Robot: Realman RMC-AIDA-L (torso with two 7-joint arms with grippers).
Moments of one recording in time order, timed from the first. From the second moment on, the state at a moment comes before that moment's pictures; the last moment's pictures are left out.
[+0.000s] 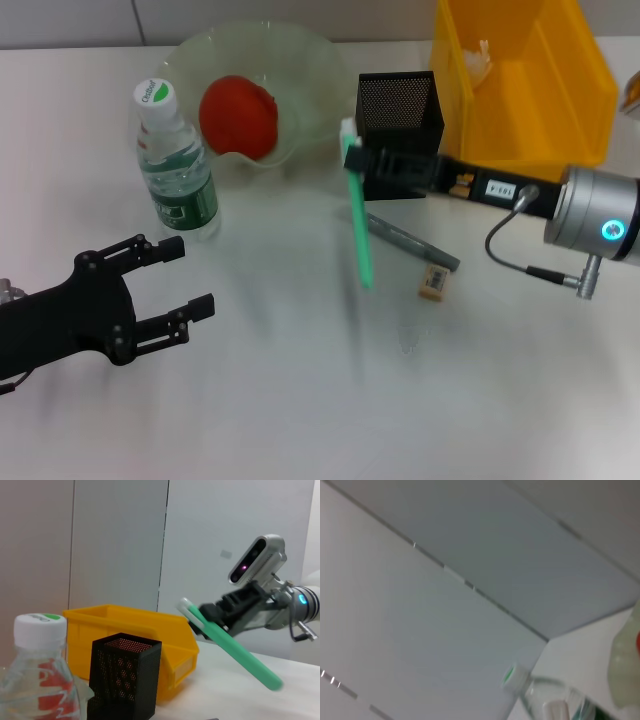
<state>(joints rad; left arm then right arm) -0.33 -2.02 0.61 0.40 1.90 1.70 -0.88 0.62 2.05 -1.11 -0.26 -1.32 -1.44 1.76</state>
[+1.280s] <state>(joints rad) -0.34 -2.02 0.60 0.40 1.90 1.70 -0.88 0.70 2.07 -0.71 -0.26 -1.31 -1.11 1.78</state>
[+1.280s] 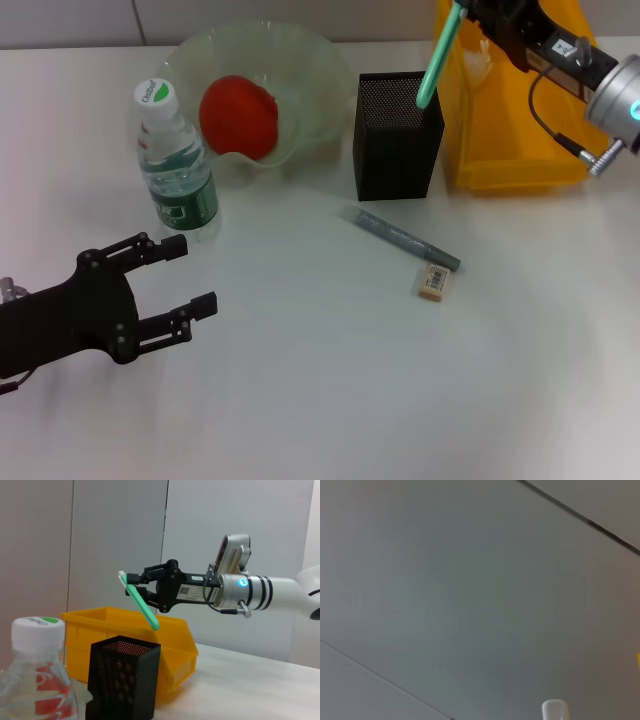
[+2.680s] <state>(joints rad) -0.33 -2.02 0.60 0.40 1.90 1.70 -0.88 0.77 2.09 -0.72 -0.16 -1.32 -1.15 0.89</state>
